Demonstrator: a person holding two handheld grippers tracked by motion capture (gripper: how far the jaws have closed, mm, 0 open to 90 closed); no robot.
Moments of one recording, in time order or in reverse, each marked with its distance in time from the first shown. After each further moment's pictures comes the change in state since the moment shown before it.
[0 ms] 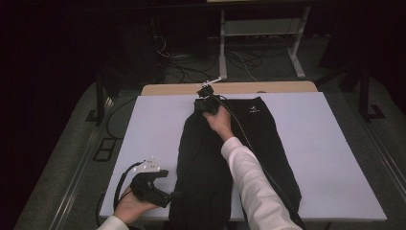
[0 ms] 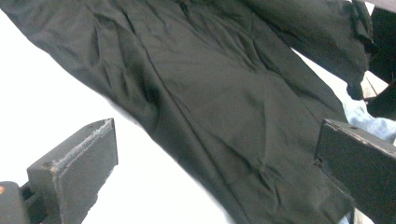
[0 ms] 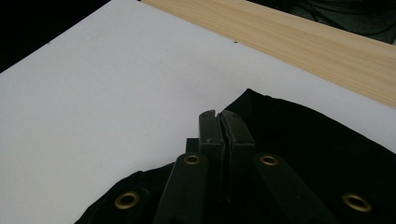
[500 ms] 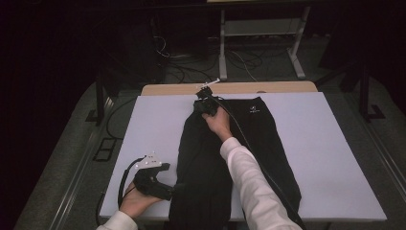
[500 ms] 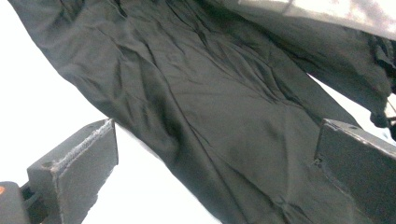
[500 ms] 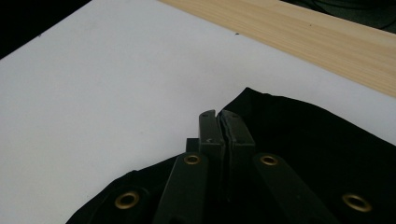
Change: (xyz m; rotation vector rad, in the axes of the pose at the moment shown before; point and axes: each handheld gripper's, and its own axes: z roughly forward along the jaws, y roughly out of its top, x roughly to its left) left arm 0.003 0.011 0.009 -0.063 0.048 0.003; right arm -0.001 -0.003 0.009 0.014 0.001 0.003
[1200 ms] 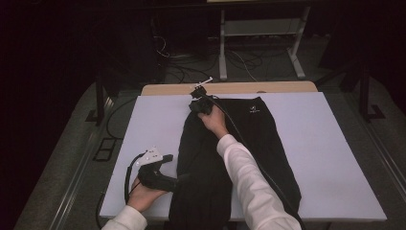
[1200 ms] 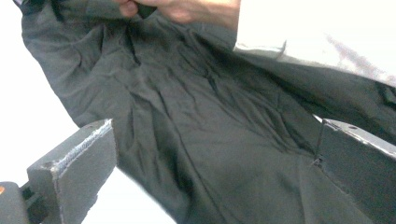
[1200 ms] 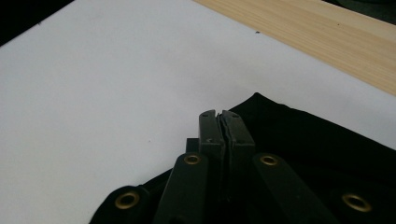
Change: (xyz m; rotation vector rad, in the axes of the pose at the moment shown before) left arm 0.005 0.010 0.008 -0.139 0.049 0.004; right arm 0.008 0.009 0.019 0.051 0.015 -0.050
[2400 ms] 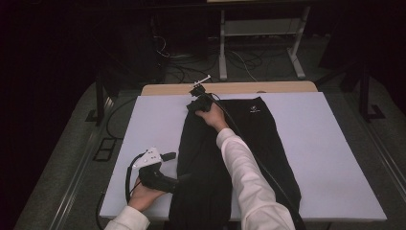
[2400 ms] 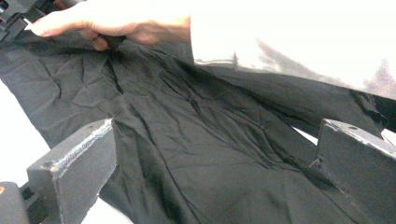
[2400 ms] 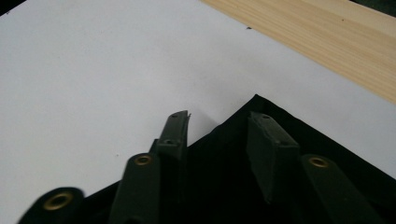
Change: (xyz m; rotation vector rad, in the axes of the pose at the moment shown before) left arm 0.000 0.001 0.002 -0.121 -0.080 0.062; right arm -0.015 0.008 0.022 0.041 0.008 -0.009
